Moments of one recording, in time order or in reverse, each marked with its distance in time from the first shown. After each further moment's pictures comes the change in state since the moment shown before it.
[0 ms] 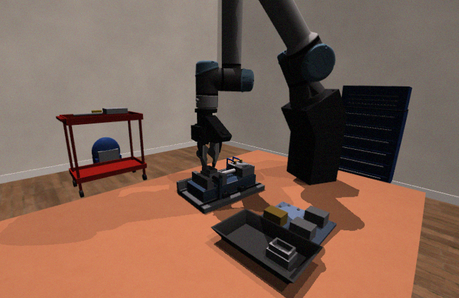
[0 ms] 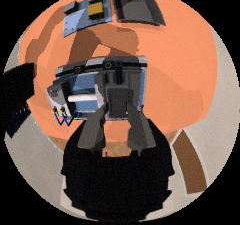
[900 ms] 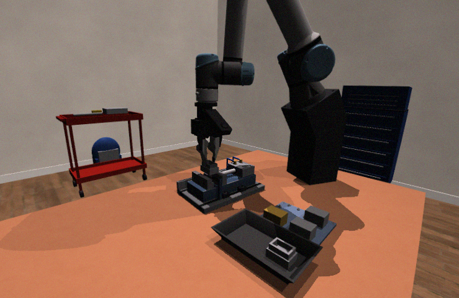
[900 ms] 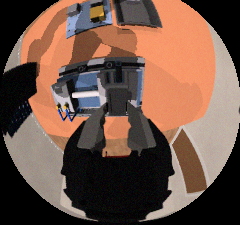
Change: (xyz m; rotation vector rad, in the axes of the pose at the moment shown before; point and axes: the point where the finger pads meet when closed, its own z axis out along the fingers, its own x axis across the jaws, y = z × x) arm 0.000 0.000 -0.021 0.000 0.000 0.000
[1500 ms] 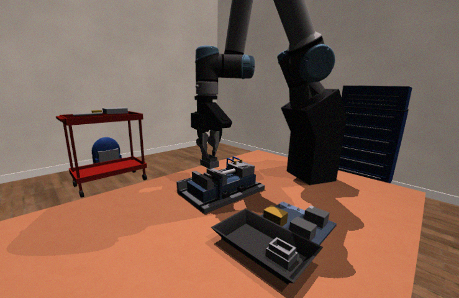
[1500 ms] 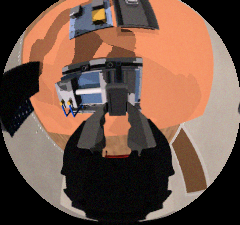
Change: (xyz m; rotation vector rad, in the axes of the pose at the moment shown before) arm 0.000 0.000 -0.023 0.000 0.000 0.000
